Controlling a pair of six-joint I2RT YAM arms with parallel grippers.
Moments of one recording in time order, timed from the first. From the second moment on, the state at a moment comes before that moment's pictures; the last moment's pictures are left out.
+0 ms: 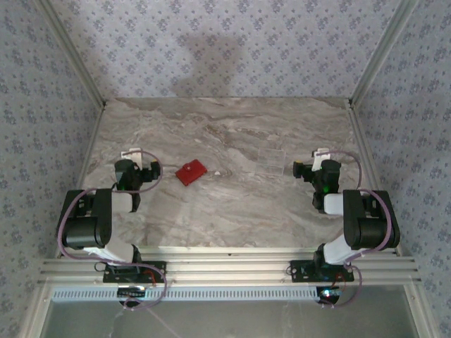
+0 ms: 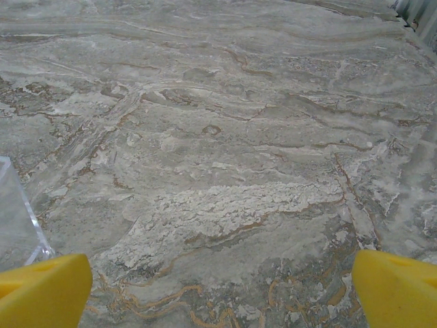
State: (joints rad) left arm 0.02 1.54 0.40 0.70 -0.02 -0.02; right arm -0.04 1.52 0.37 0.72 -0.02 -0.03
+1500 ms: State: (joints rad) left arm -0.40 1.58 1.12 -0.38 -0.04 -0.10; right arm 0.08 1.52 1.04 -0.48 -0.21 0.23
